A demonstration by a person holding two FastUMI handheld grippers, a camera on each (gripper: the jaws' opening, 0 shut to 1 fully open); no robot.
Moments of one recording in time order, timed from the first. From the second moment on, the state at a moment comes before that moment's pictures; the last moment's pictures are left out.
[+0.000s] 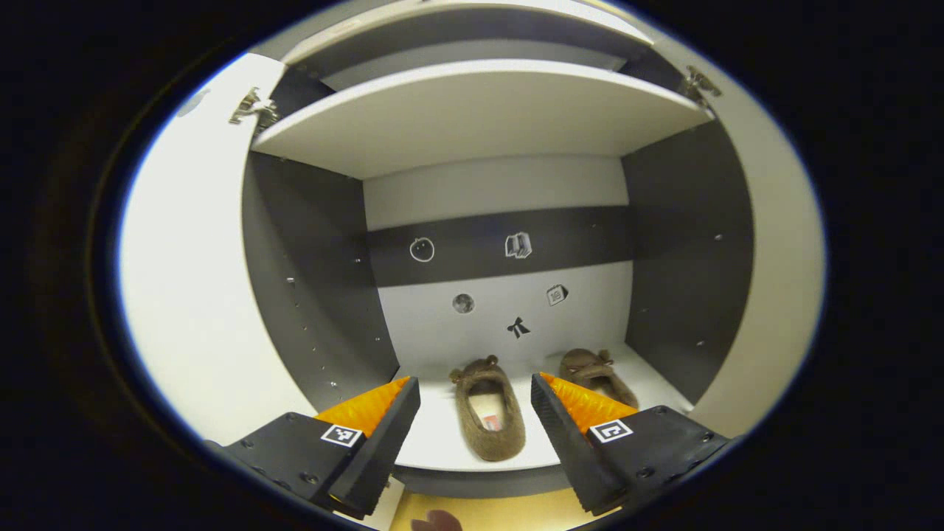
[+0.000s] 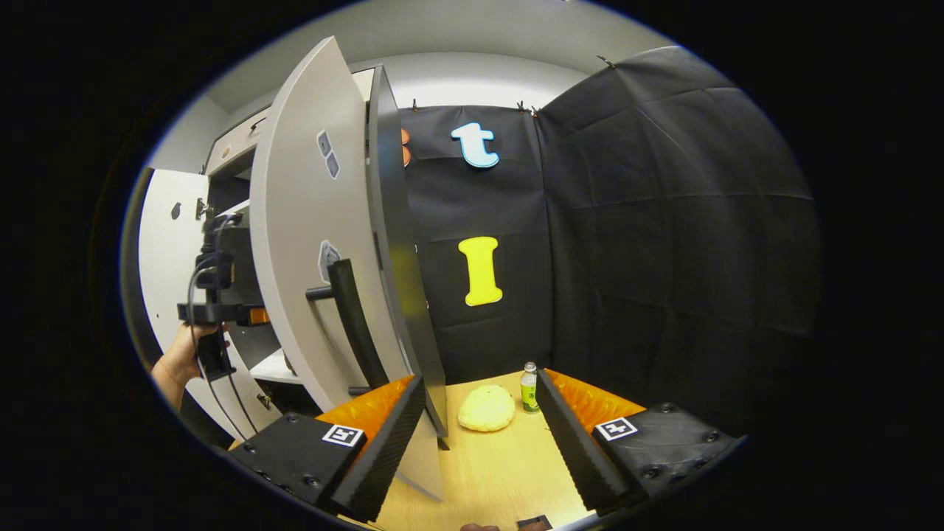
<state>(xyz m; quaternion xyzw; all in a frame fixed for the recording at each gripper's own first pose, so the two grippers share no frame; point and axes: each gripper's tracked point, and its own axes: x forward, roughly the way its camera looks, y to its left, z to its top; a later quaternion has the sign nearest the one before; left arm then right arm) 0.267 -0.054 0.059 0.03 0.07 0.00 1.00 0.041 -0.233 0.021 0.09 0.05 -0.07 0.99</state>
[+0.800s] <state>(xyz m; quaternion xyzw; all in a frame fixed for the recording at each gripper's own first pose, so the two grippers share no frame) 0.071 -0.074 0.034 -0.01 0.03 -0.03 1.00 0.055 -0.205 0.045 0.07 0.01 -0.06 1.00</state>
